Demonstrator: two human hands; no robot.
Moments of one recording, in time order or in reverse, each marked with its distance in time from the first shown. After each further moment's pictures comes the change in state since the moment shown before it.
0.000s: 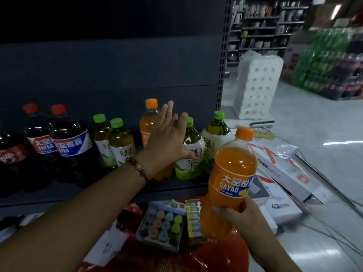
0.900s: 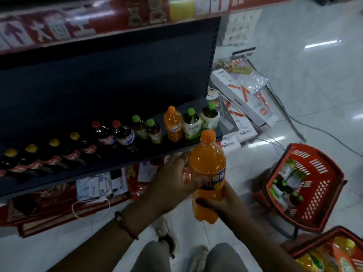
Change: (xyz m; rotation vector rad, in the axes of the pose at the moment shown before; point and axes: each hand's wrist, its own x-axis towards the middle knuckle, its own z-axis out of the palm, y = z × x) left_hand -0.101 -0.032 -0.351 -1.148 -0.728 -0.327; right_hand -0.230 -0.270 0.106 -0.004 -0.057 0.406
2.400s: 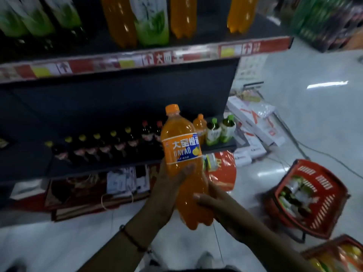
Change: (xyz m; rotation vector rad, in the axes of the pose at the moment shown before) left_hand -0.206 0.028 -0.050 -0.888 0.342 -0.042; right_hand -0.172 -0.073 0.135 0.051 -0.398 -0.032
